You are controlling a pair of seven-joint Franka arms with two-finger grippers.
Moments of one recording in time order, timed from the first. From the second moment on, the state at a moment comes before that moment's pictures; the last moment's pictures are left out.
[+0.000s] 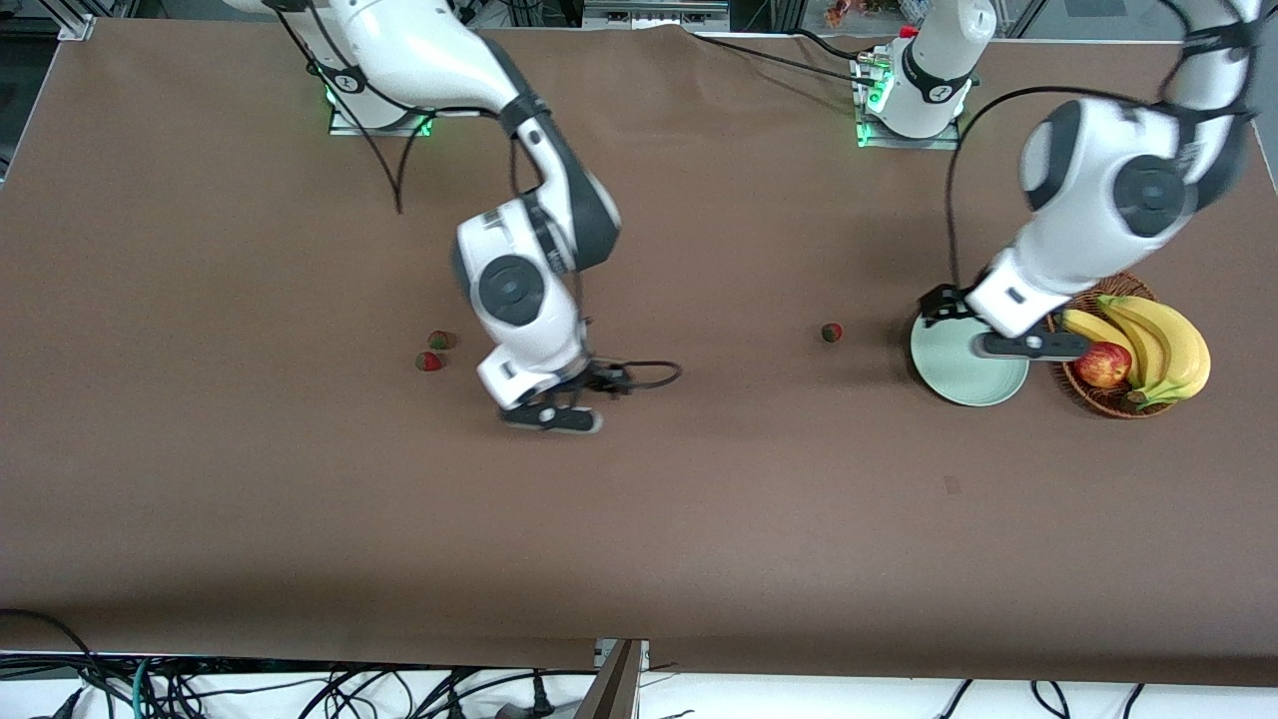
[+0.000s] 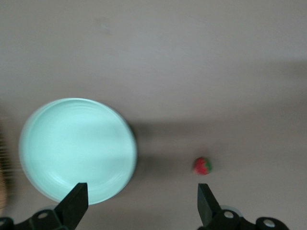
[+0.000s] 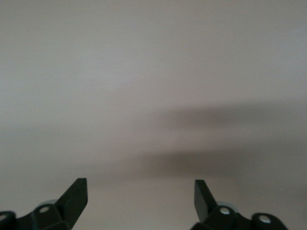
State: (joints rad) left arm -0.07 0.09 -0.13 -2.16 -0.02 2.22 -0.19; right arm 0.84 0.79 -0.43 -1.29 0.37 2.01 0.40
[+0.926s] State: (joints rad) left arm -0.08 0.36 -0.26 -2.38 0.02 2.75 -0.35; right arm 0.80 0.69 -0.60 -1.83 0.55 2.19 -0.02
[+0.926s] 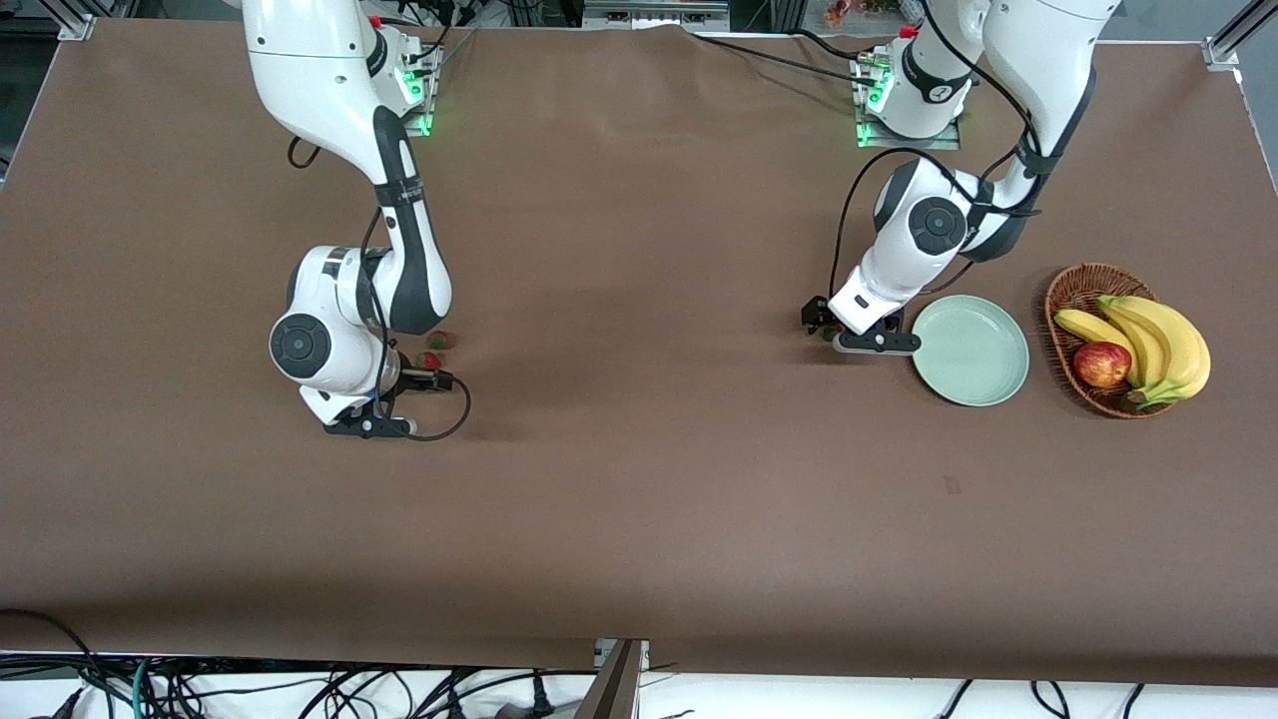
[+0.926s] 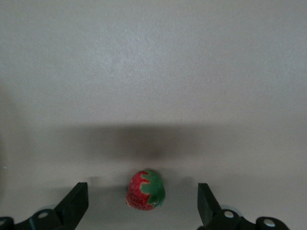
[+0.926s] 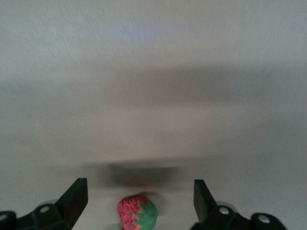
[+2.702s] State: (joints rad) left arm -0.05 0.27 0.18 -2.20 -0.09 2.34 0.26; right arm 0.84 0.60 -0.57 -1.87 0.57 2.25 0.01
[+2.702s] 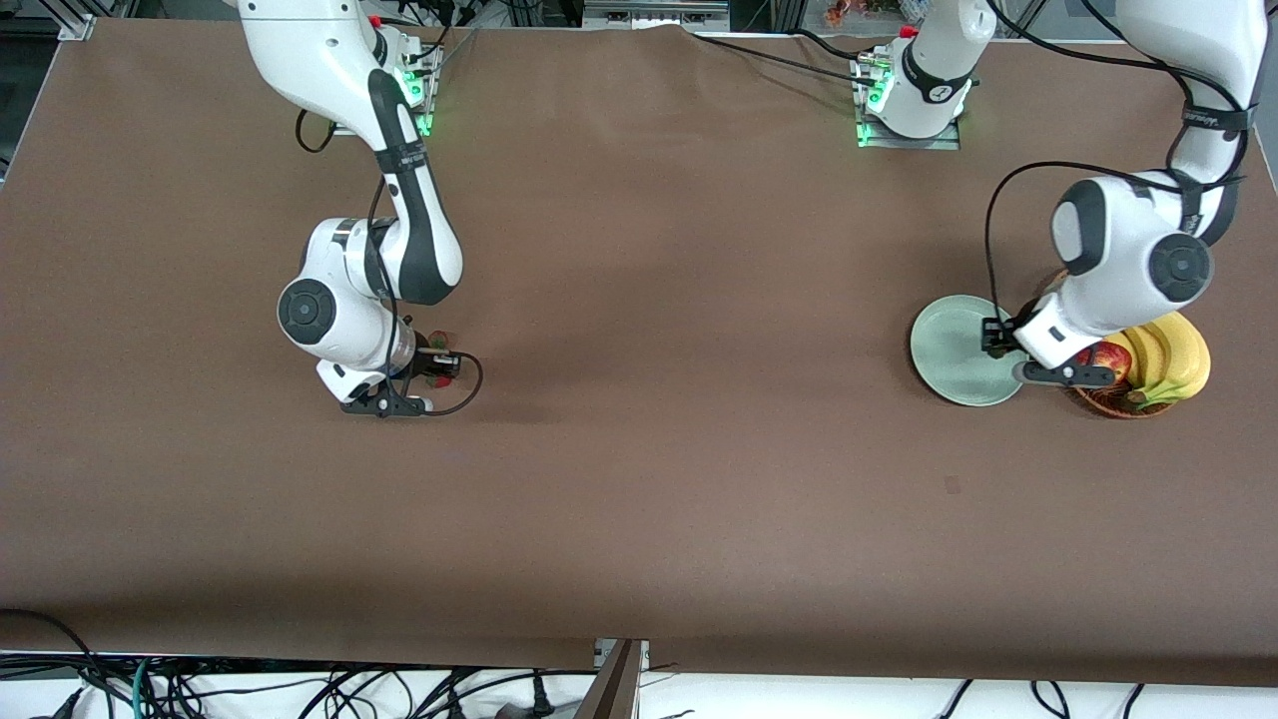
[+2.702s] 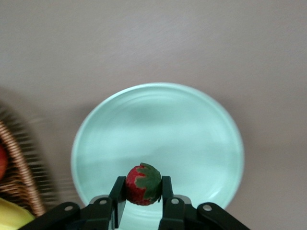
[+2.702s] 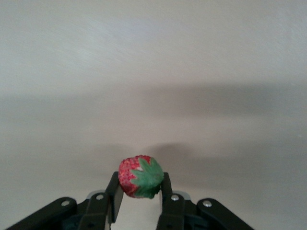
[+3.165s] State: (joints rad) left arm -0.04 0.36 0.20 -2.22 -0.10 2.43 0.30; right arm 0.98 0.65 -0.49 -1.67 0.59 2.24 0.45
